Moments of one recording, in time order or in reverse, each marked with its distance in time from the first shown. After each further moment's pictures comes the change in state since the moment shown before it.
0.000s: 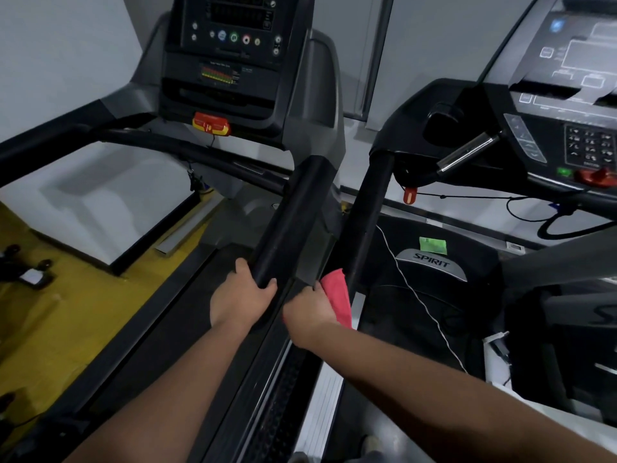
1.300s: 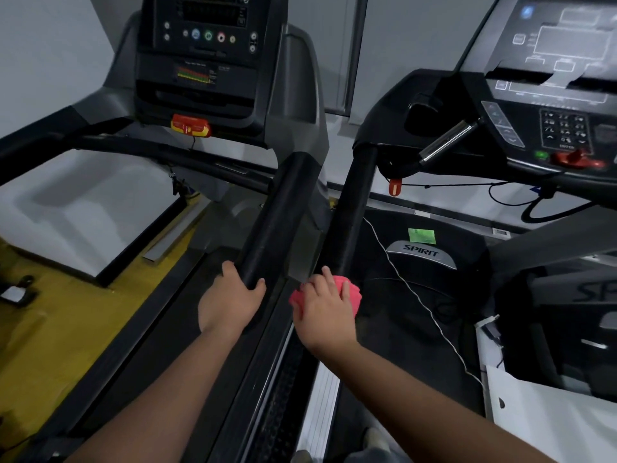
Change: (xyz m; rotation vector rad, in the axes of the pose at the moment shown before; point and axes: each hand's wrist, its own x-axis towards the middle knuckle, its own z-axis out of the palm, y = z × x) left_hand -0.002 -0.001 0.003 0.001 0.028 0.011; right_hand -0.028 0.006 0.035 0.598 0.593 0.377
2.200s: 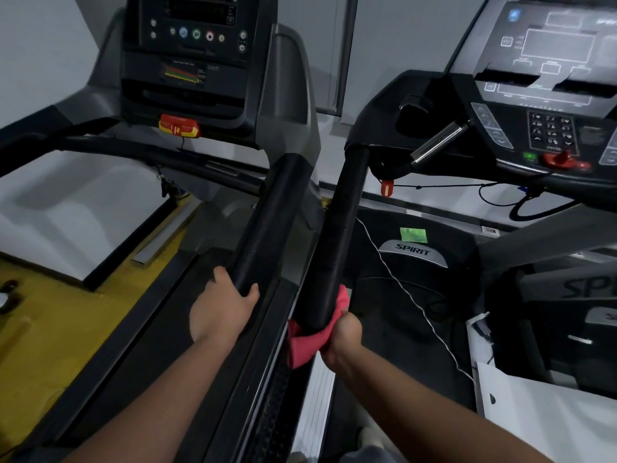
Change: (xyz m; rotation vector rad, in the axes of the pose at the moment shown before) left_hand 0.000 0.000 0.005 0.034 0.047 0.002; right_hand -0.001 0.014 -0.003 1.896 0.100 1.286
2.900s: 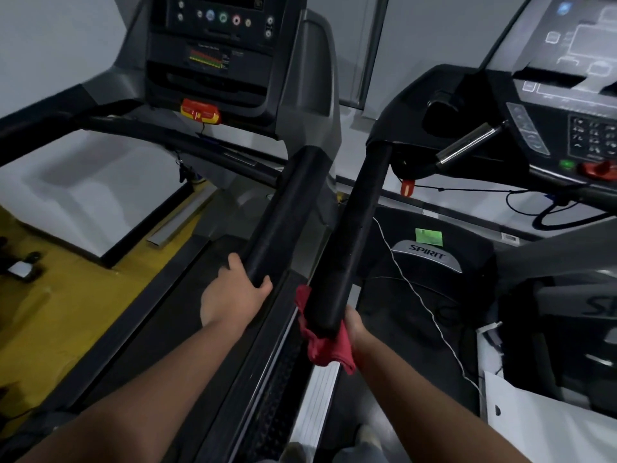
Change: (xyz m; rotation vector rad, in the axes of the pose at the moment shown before) left_hand 0.004 0.007 -0.005 0.113 -0.025 -0.011; right_hand 0.051 -0.004 -0.008 -0.273 -0.183 0.321
